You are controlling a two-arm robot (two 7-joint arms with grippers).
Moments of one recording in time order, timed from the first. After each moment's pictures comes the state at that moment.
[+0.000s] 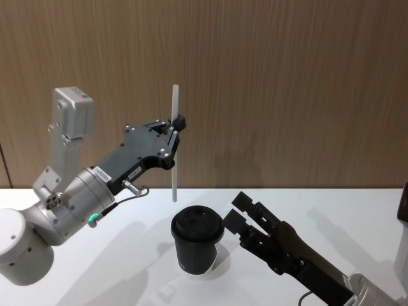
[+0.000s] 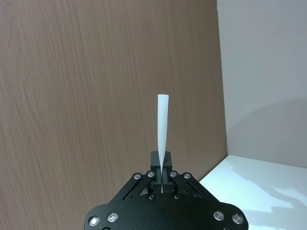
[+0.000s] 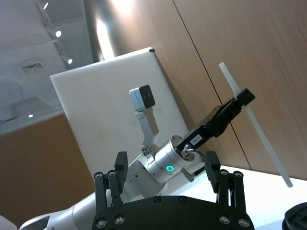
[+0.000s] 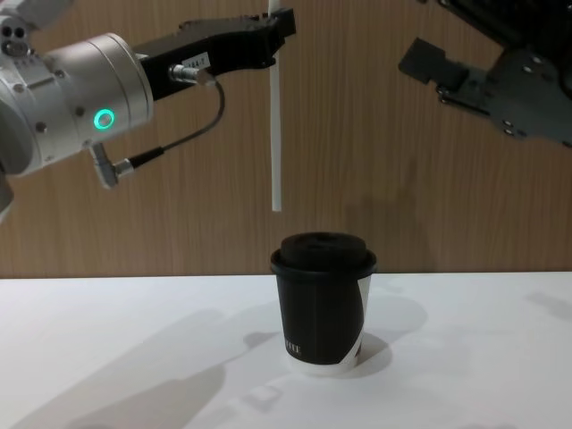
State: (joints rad) left arm -0.55 0.37 0.50 -1.43 -0.58 -0.17 -0.41; right arm 0.03 0.28 -0.19 -1.77 0.92 0.24 0.84
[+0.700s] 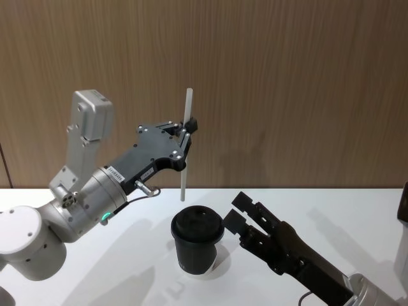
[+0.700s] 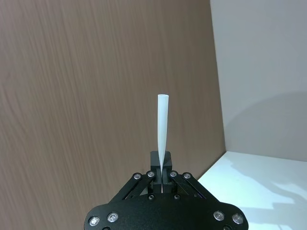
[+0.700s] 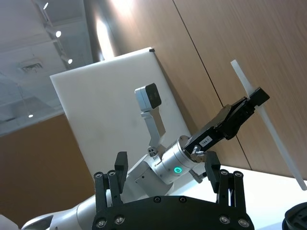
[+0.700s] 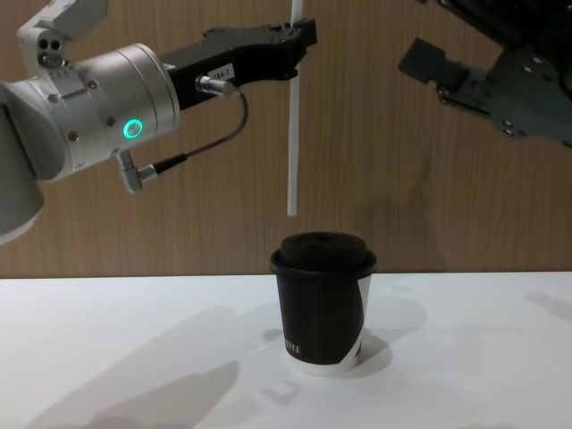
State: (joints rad) left arm -0.58 0.33 0.52 -1.38 -0.54 -0.19 -0.43; right arm 0.03 0.28 -0.19 -1.77 0.92 0.24 0.84
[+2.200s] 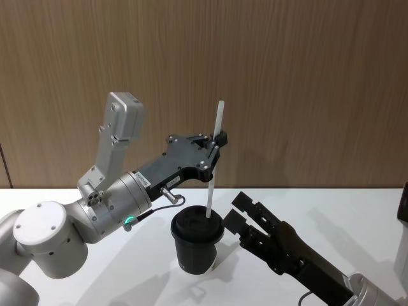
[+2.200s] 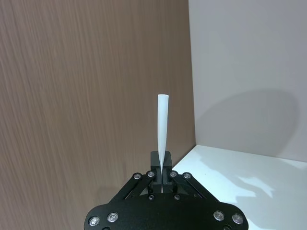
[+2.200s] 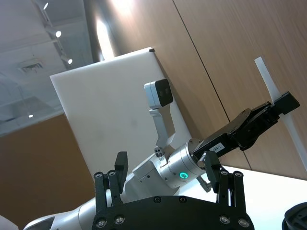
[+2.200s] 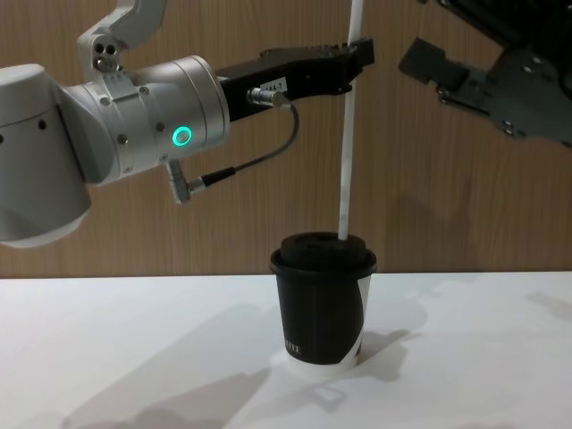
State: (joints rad) left arm -0.60 0.26 0.54 -1.34 -0.55 -0.10 -0.52; right arm 0.03 0.28 -0.19 -1.77 0.92 0.24 0.84
